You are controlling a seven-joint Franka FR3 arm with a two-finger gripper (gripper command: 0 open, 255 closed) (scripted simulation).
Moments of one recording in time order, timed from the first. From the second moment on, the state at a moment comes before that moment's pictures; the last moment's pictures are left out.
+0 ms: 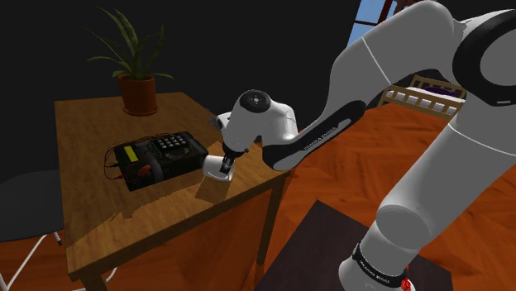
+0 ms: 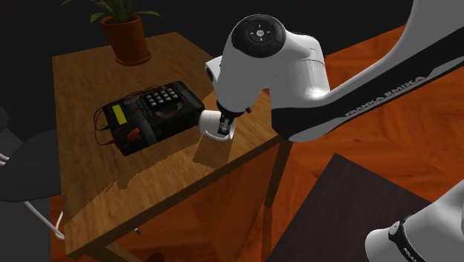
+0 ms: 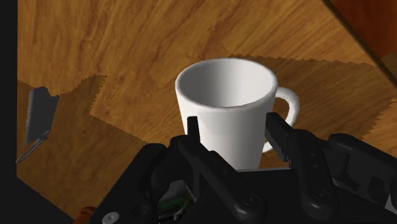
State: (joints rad) arm -0.27 -0.10 0.42 -2.50 -0.79 2.73 0.33
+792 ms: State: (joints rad) arm -0.30 -0.12 0.42 -2.51 -0.80 2.75 0.31
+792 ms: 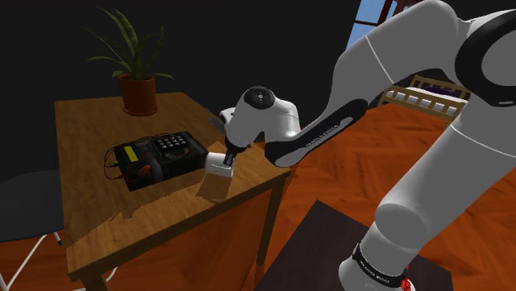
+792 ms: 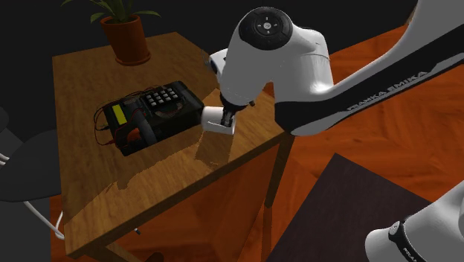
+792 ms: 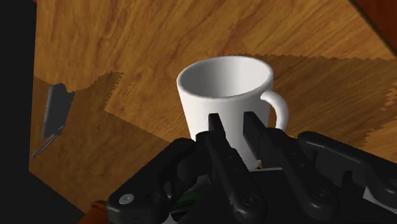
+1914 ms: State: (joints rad) arm -0.17 0.04 0.54 -2.25 -0.75 2.22 0.08
